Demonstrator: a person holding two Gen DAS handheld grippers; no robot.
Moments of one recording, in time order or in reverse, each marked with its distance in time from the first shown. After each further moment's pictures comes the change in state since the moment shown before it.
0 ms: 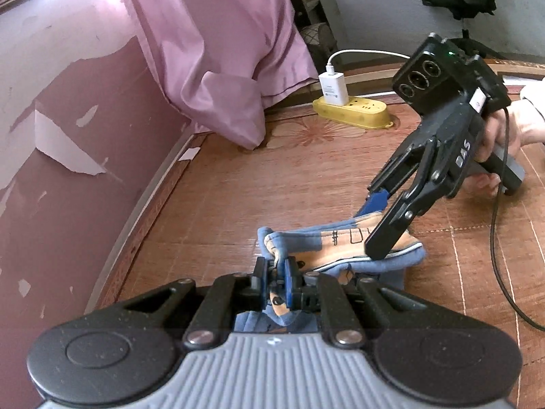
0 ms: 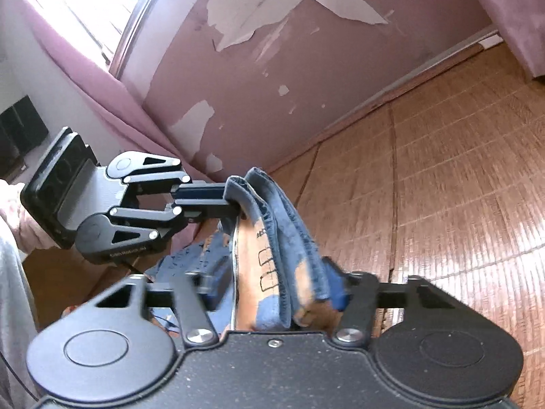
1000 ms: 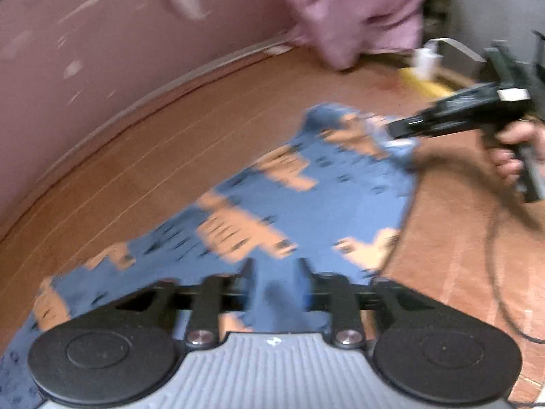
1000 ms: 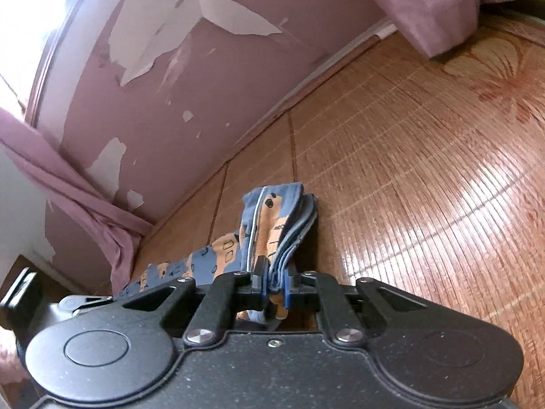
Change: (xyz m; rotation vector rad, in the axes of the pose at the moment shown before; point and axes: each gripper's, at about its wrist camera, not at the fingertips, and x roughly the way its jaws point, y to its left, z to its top) left arm -0.028 -0.006 -0.100 -0.514 0.148 0.035; right arm -0.007 -0.027 0.004 0.217 -0.057 -0.257
